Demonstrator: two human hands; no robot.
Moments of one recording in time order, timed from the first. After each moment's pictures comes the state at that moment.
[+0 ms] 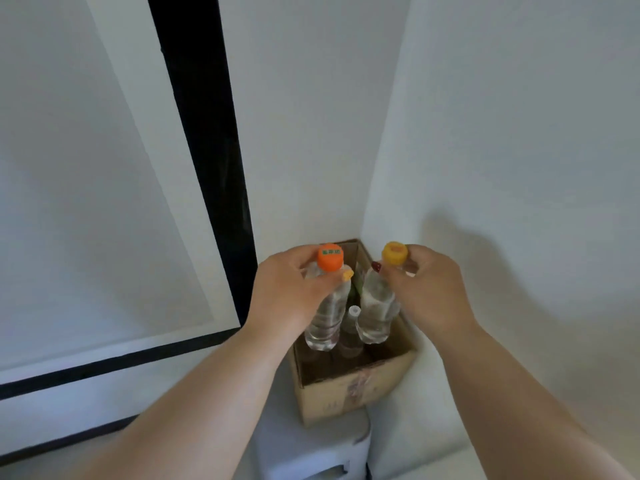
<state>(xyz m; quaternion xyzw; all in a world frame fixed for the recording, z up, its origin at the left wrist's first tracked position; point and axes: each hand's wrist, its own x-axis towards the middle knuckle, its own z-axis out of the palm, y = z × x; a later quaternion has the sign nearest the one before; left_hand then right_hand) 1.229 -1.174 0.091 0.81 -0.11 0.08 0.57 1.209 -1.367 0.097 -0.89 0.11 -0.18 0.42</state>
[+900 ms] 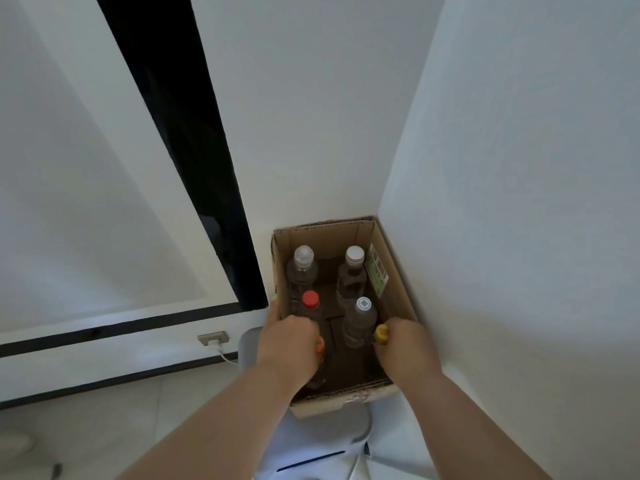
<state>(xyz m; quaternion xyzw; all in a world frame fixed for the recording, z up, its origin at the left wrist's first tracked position) 1.272 -1.201 -0.075 0.99 -0.12 -0.09 0.07 1.258 -1.390 -0.077 -0.96 0.15 0.11 0.19</state>
